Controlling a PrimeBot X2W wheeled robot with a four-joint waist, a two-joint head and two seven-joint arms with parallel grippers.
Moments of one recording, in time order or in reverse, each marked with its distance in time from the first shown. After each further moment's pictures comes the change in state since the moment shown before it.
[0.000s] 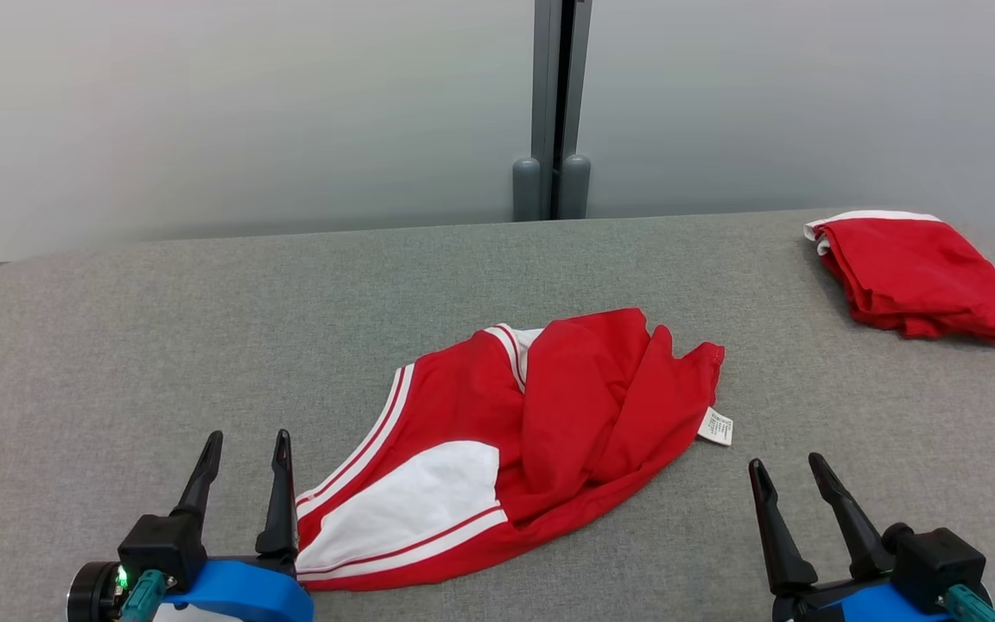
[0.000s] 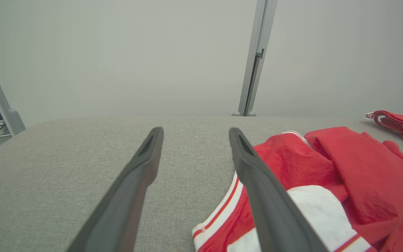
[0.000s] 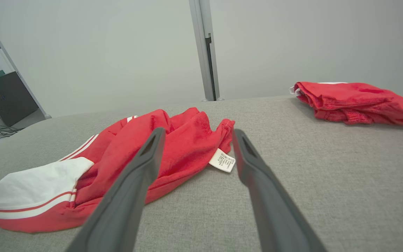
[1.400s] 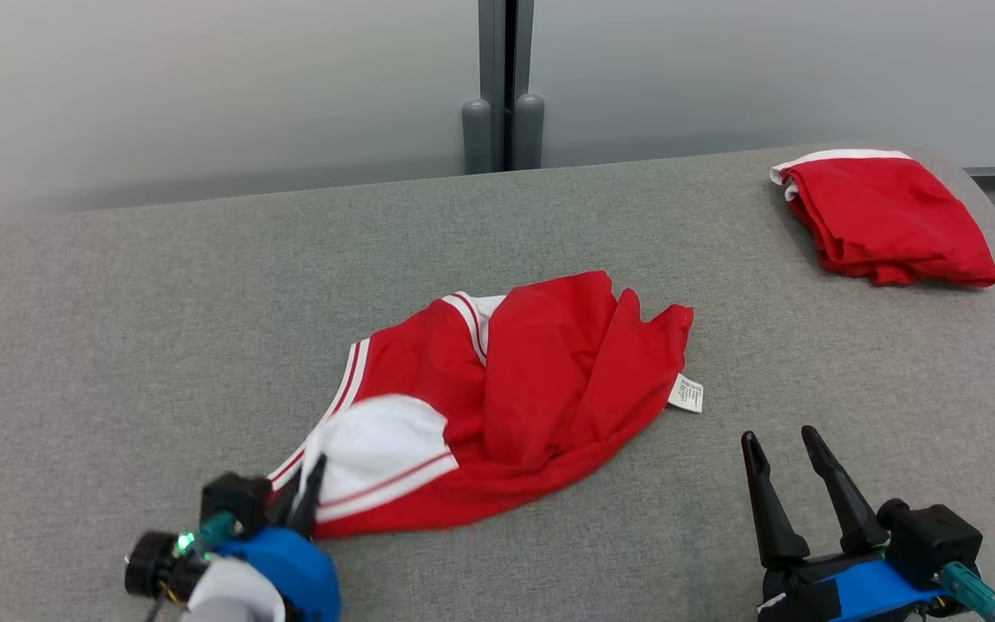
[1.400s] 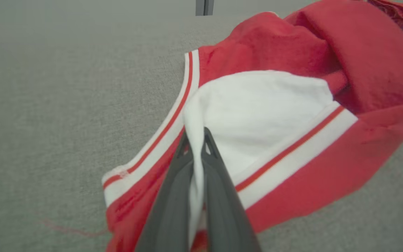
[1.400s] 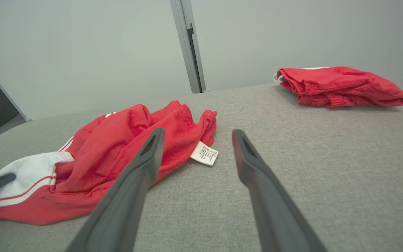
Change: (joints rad) left arm -0.201 0.111 -0.342 0.388 -0.187 0.000 0.061; right arm -0.042 0.025 -0.003 -0.004 0.000 0.000 0.000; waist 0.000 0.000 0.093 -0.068
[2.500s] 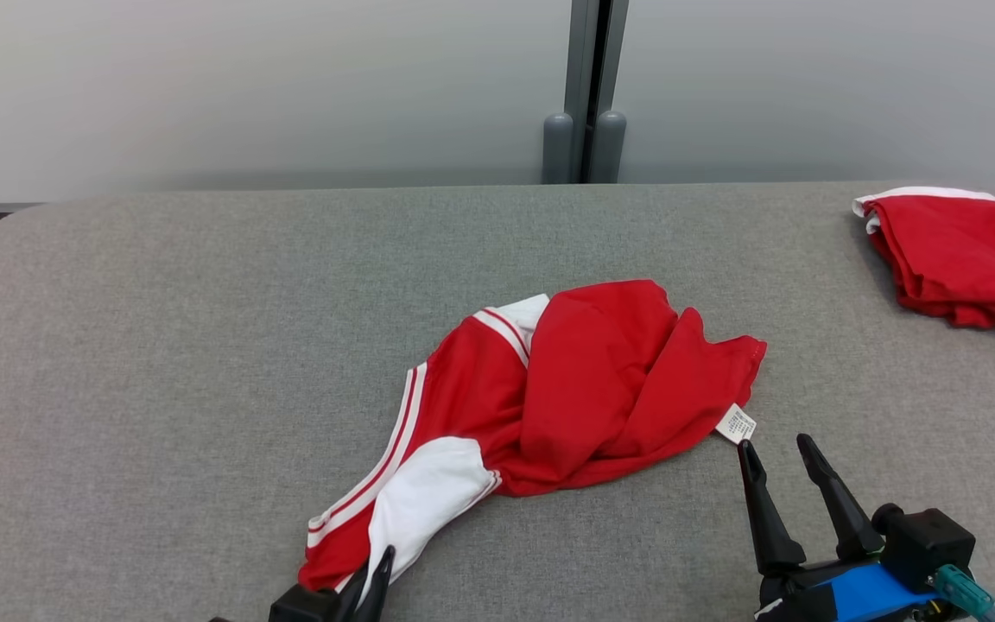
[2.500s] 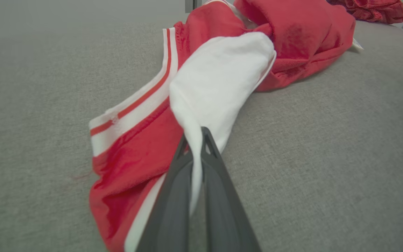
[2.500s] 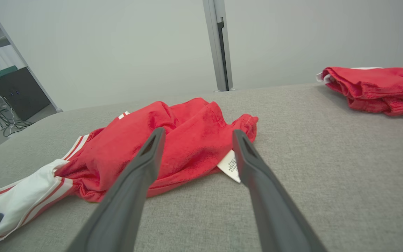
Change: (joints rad) left arm 0.224 -0.032 -0.033 -0.213 0.129 0.006 -0.061; right arm 0.000 -0.003 0.006 0.021 0.011 0.000 0.000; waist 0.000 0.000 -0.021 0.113
